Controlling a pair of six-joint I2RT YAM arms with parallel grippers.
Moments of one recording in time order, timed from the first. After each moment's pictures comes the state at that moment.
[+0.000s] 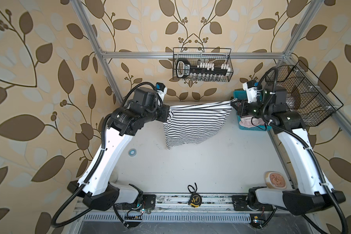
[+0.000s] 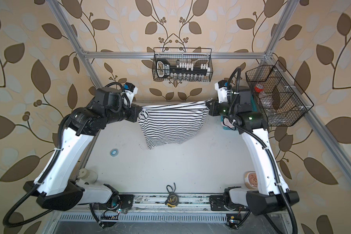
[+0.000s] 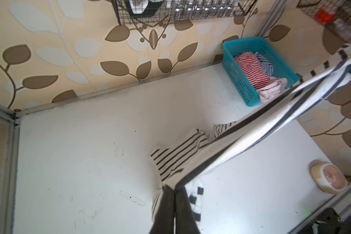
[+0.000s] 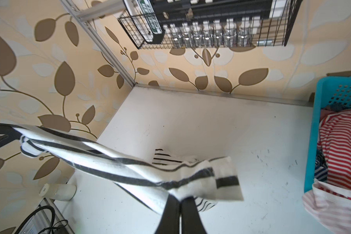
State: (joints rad) left arm -0.46 1.44 1.94 -1.10 -0.03 -0.14; right arm 0.11 1.40 1.70 -0.80 -0.38 0.16
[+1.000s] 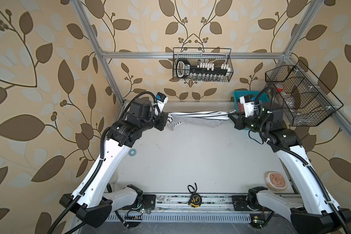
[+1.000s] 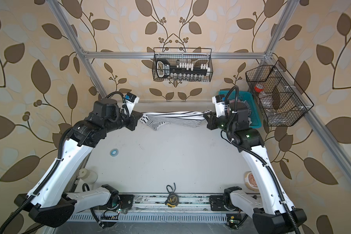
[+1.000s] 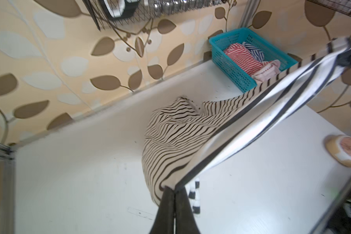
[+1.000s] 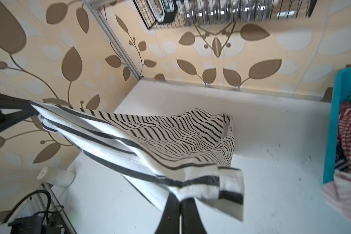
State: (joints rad) left arm -0.42 1.14 1.44 -0.85 0.15 0.00; right arm 0.21 1.06 1.23 -0.65 -0.34 0.16
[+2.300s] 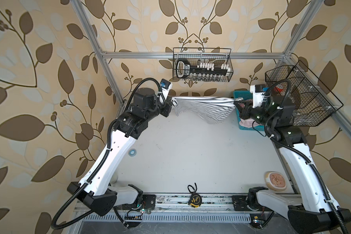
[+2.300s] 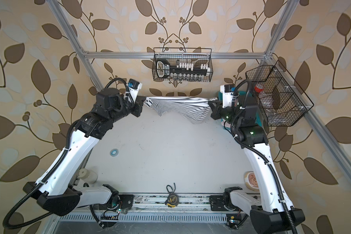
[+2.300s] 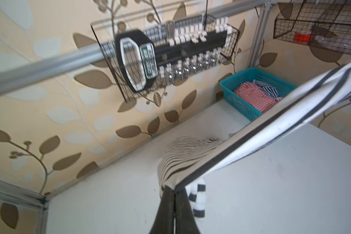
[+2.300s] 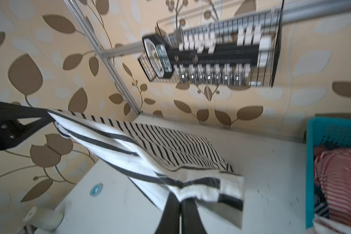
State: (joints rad) left arm -0.46 1.25 1.54 -0.65 0.05 0.10; right arm 0.15 1.09 1.26 -0.49 -0.37 0.20
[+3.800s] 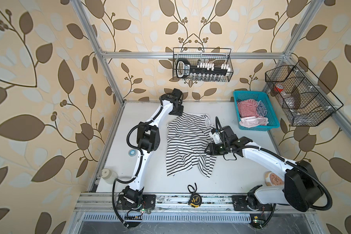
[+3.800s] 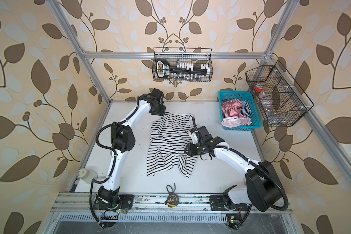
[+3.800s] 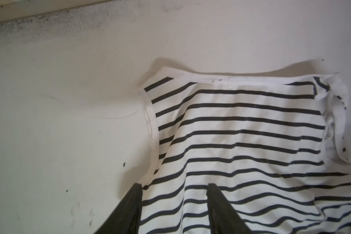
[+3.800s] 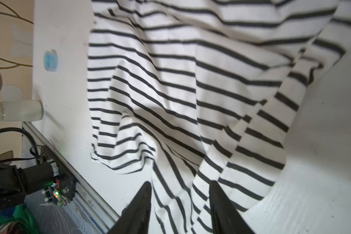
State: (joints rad) left arm -0.36 2.44 2.40 -1.04 0.03 -0.17; right arm 0.49 1.38 0.81 -0.51 -0.31 0.42
